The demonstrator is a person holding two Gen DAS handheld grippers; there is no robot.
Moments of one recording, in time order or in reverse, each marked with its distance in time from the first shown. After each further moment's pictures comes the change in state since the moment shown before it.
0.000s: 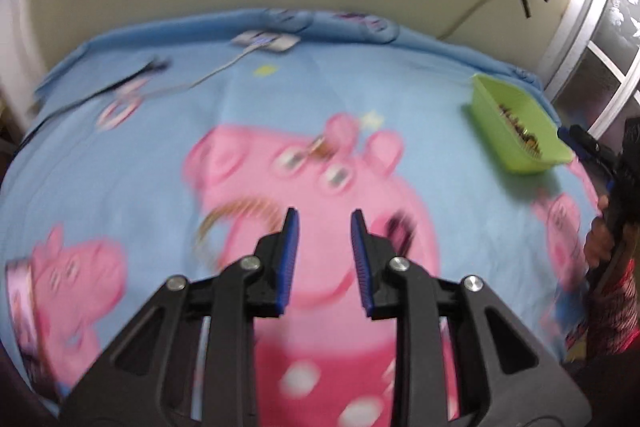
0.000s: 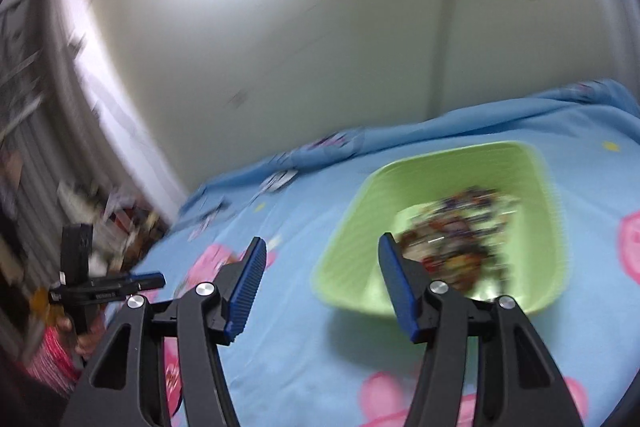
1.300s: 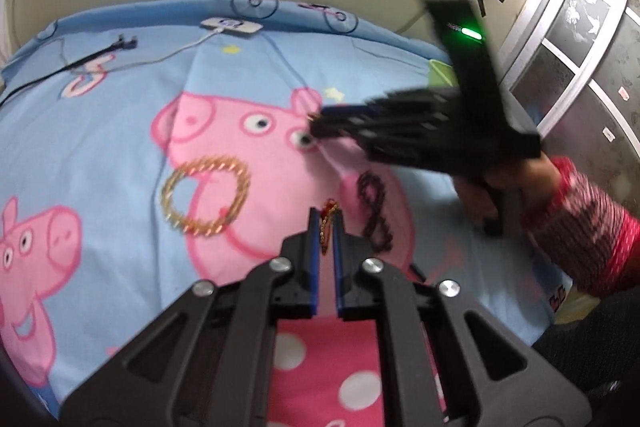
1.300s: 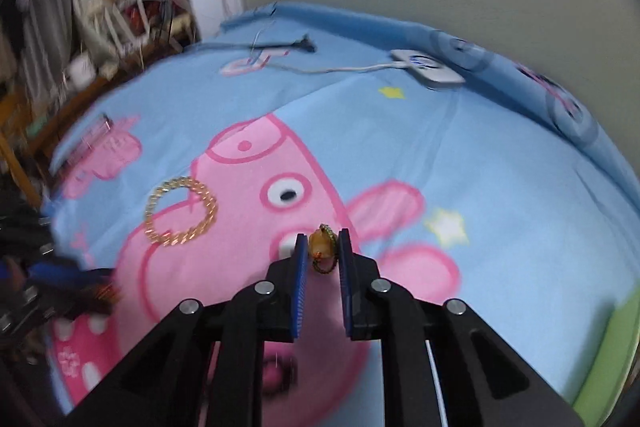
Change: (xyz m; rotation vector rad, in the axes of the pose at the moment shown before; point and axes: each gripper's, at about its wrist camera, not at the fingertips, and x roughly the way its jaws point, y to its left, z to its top) left arm 0.006 0.001 -0.025 0.035 -0.042 -0.212; right arm 0.209 0.144 -0.032 -0.469 0.450 0.013
